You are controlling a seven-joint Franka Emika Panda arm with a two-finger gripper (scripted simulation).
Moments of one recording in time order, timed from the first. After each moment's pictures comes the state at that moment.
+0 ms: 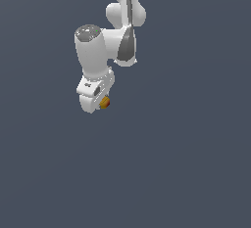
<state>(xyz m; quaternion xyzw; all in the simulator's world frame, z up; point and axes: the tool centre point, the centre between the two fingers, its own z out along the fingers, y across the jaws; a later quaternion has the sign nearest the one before) -0.051 -0.102 0.173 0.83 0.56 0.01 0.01</state>
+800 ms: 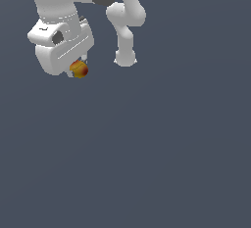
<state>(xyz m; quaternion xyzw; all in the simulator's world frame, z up) -0.061 -0.163 0.340 0.83 0.56 0.01 0.00</state>
